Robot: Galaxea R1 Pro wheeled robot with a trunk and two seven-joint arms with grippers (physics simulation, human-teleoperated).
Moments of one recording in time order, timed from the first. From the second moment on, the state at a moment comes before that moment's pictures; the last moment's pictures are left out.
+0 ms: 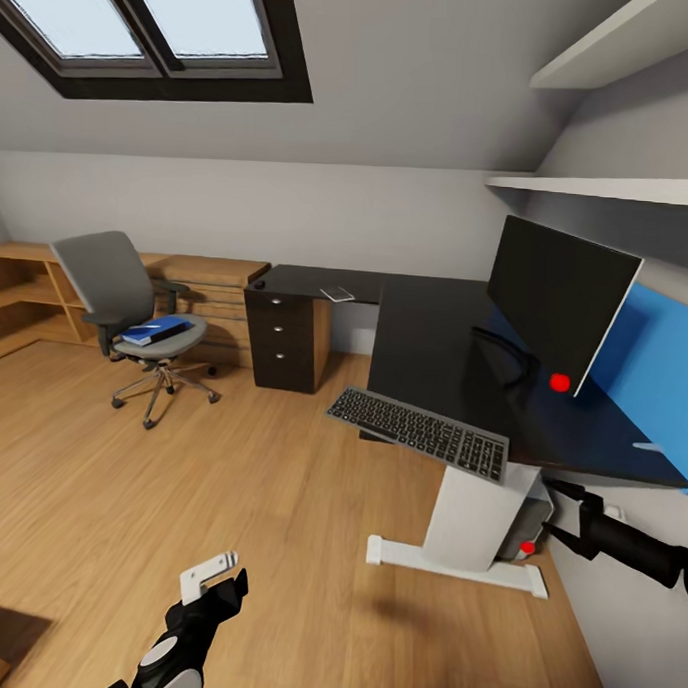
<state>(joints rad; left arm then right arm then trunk) -0.27 0.31 -0.81 -1.34 1.06 -0.07 0.83 -0.58 -0.51 -0.25 -0.65 -1.30 1.03 0.33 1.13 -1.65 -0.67</state>
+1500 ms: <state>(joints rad) -0.27 0.28 -0.88 -1.35 1.06 -0.07 0.84 -0.58 -0.51 -0.25 -0.65 -1.29 1.03 0.33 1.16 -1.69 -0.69</state>
